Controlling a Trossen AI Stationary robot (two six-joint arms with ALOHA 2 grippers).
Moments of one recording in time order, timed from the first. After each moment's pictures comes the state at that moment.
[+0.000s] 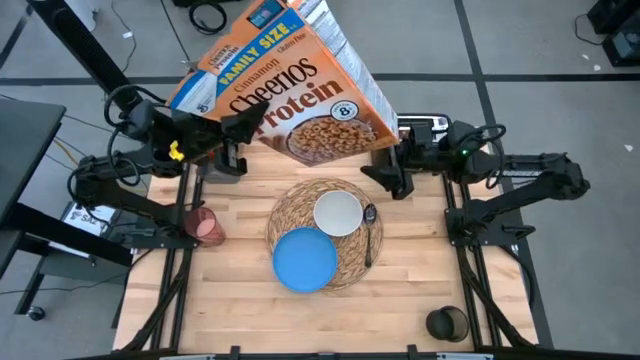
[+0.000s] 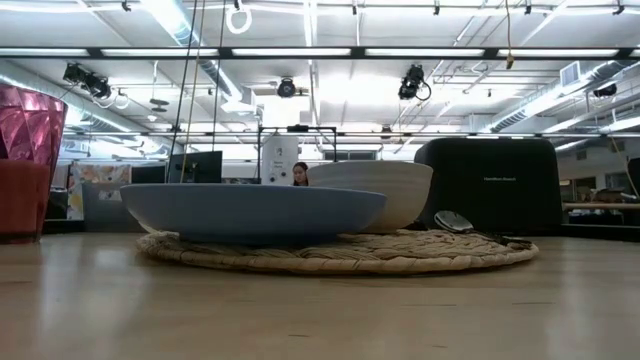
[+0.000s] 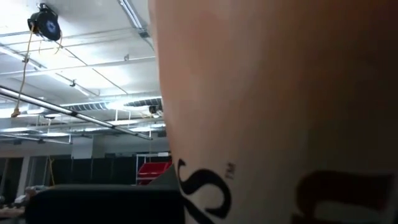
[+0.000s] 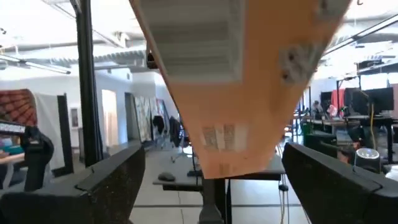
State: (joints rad) left arm 0.05 1.23 1.50 0.42 -0.09 0.08; right arm -0.08 1.11 1.04 0.44 -0.14 0.08
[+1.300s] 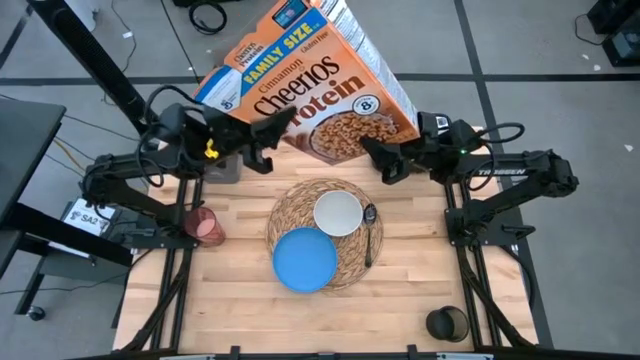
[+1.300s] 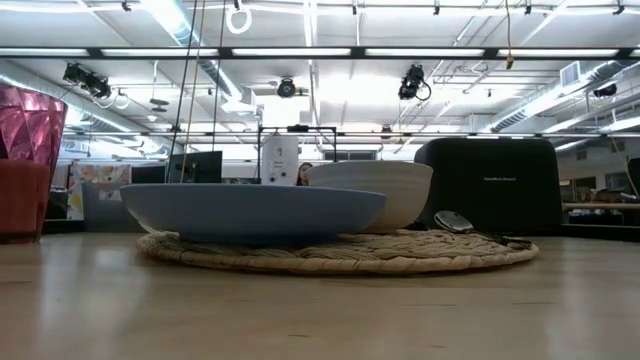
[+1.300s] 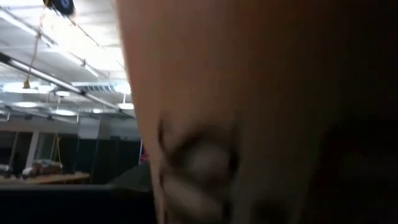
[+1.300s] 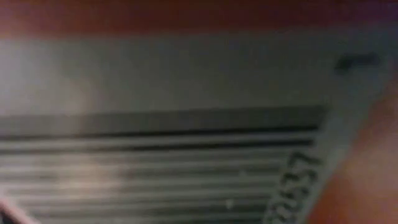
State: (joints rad) left arm 0.03 1.34 1.50 0.45 -0.14 0.01; right arm -0.09 1.23 1.08 0.83 -0.04 0.07
